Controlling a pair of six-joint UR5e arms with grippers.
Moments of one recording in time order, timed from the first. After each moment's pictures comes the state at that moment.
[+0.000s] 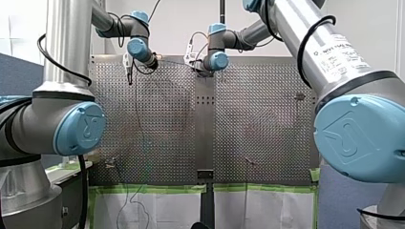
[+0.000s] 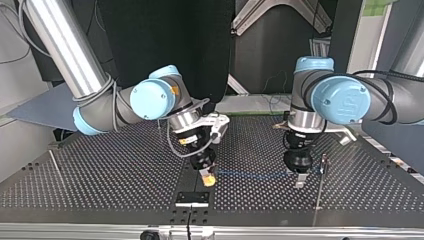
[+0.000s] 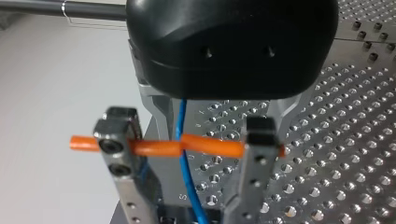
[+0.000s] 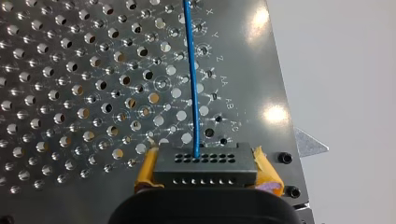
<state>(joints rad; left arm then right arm) -0.12 -1.65 -1.54 -3.06 -1.65 -1.71 2.30 -0.96 0.93 -0.12 1.48 1.78</state>
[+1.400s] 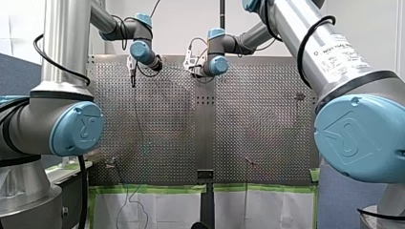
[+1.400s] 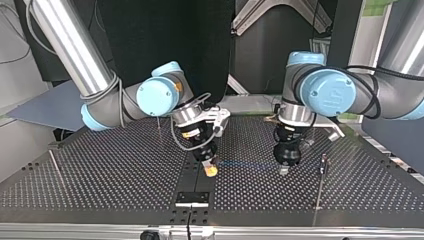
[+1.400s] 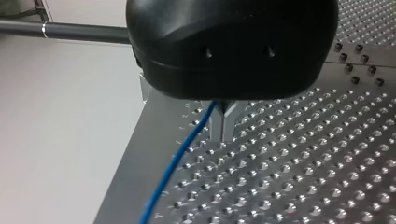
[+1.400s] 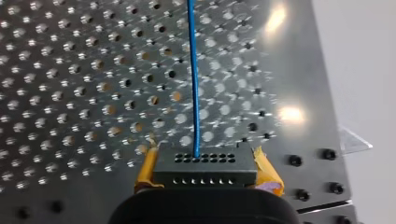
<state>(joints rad) -0.16 -1.65 -1.58 -3.02 -1.64 -1.69 2.30 -0.96 0.99 -0.12 1.48 1.76</state>
